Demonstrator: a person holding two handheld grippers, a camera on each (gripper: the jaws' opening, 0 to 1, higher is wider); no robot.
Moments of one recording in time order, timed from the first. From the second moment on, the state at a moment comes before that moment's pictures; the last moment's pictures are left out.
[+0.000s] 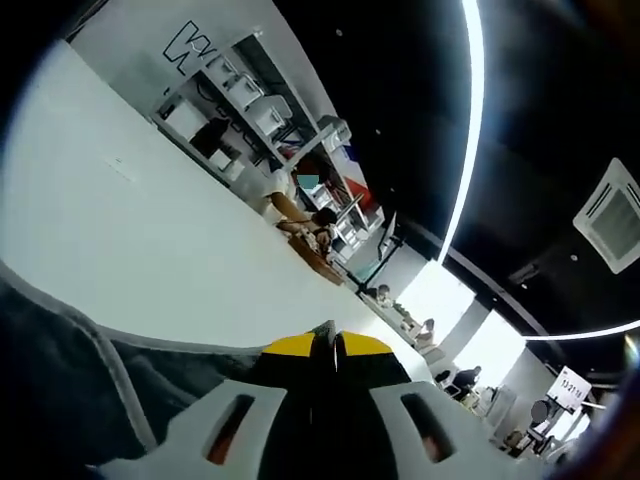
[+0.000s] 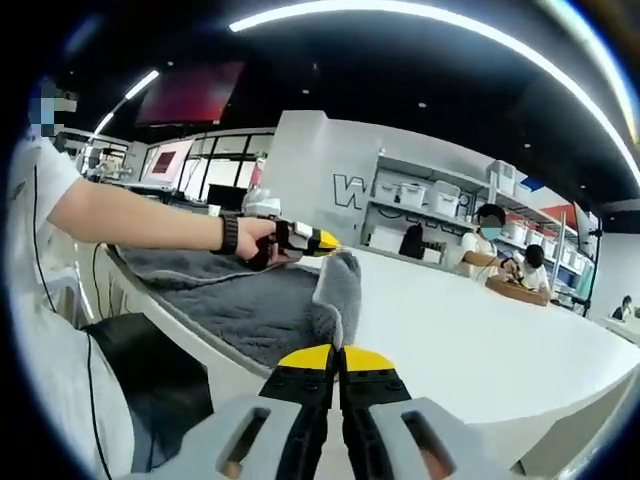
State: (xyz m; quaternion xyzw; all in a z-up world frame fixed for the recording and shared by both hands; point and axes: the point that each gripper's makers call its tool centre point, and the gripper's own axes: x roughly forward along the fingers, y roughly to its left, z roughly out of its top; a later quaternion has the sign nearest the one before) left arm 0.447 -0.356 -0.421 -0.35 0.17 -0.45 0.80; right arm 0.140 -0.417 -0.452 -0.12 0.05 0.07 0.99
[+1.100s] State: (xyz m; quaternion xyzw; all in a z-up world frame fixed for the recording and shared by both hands) left arm 0.382 -0.367 -0.383 -0.23 0.11 -0.55 0.79; right arm 0.158 -0.408 -0.440 -0.13 0.05 0.09 0.99
